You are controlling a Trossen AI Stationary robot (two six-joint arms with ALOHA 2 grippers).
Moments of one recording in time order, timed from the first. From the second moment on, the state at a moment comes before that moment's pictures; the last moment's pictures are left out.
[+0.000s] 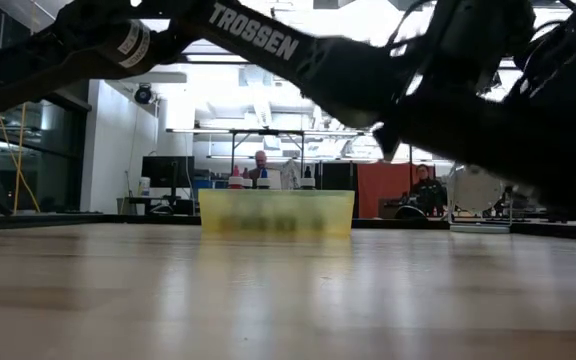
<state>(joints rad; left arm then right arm) -0.17 2.77 2.33 0.11 0.13 0.10 -0.03 0.20 0.01 0.03 0.01 0.04</state>
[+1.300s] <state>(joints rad) -0.11 2.47 2.34 -0.18 0.64 0.06 -0.03 0.20 0.01 0.03 0.01 0.04</state>
